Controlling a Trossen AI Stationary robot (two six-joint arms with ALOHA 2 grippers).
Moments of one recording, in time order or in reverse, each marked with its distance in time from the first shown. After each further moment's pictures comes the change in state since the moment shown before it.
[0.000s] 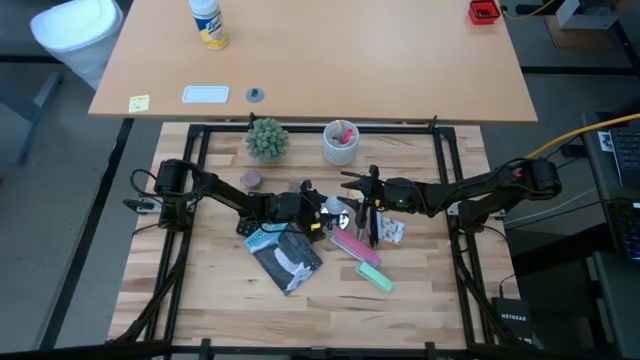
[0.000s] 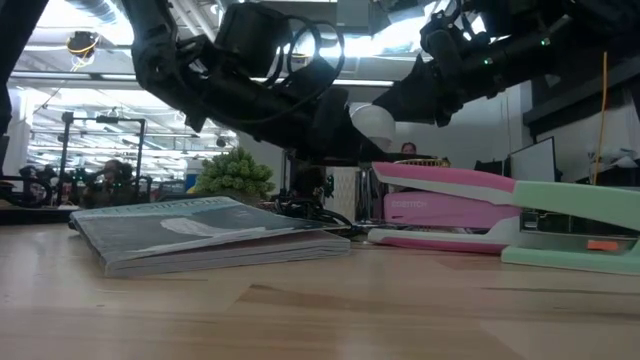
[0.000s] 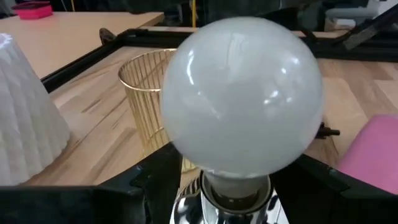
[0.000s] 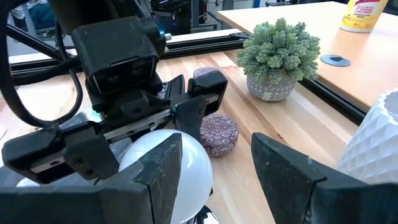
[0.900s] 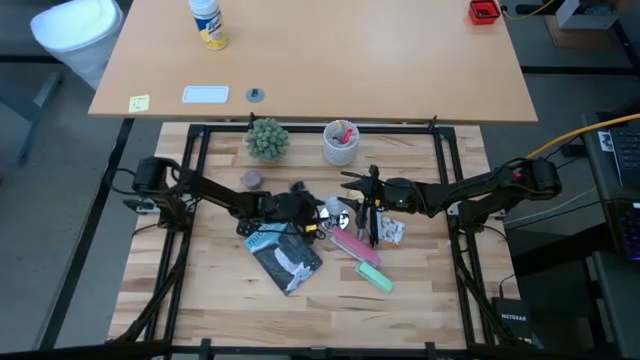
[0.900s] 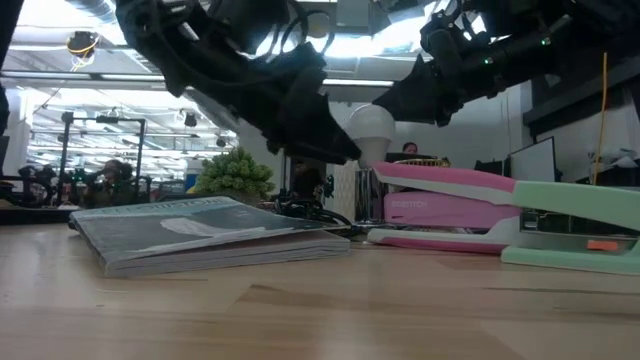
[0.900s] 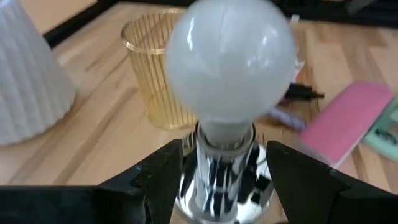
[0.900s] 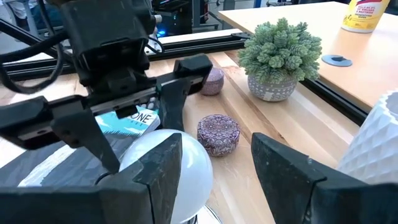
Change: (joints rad) left arm -0.033 -0.166 0.000 -0.360 -0.006 -0.095; right arm 0.000 0.000 0.000 0.001 -0.002 0.000
